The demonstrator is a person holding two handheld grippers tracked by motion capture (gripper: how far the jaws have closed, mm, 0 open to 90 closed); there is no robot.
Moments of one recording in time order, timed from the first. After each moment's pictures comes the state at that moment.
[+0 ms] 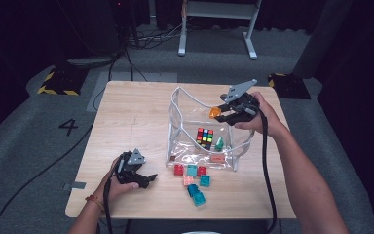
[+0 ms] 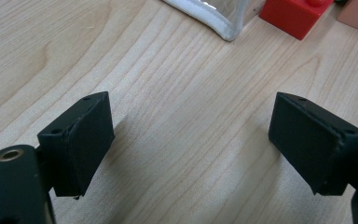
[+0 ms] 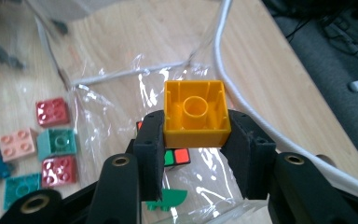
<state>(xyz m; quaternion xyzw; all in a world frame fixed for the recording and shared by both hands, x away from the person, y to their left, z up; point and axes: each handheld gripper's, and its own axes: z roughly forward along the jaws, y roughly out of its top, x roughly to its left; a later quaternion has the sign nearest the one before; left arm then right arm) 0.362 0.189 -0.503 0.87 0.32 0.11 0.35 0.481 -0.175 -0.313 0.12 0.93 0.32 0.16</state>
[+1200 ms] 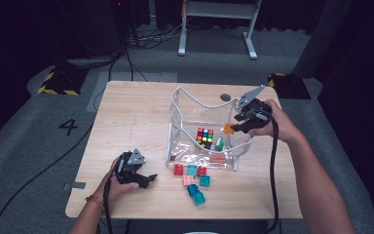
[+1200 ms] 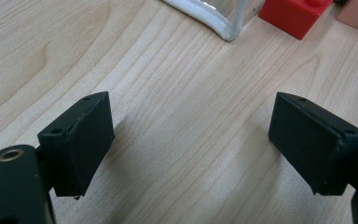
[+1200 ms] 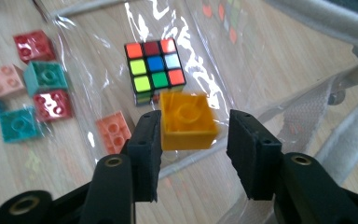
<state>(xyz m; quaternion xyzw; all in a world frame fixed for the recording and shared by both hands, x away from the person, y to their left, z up) 0.362 0.189 -0.503 0.87 0.32 0.11 0.35 0.476 -0.214 -0.327 0.16 0.94 0.25 0.14</state>
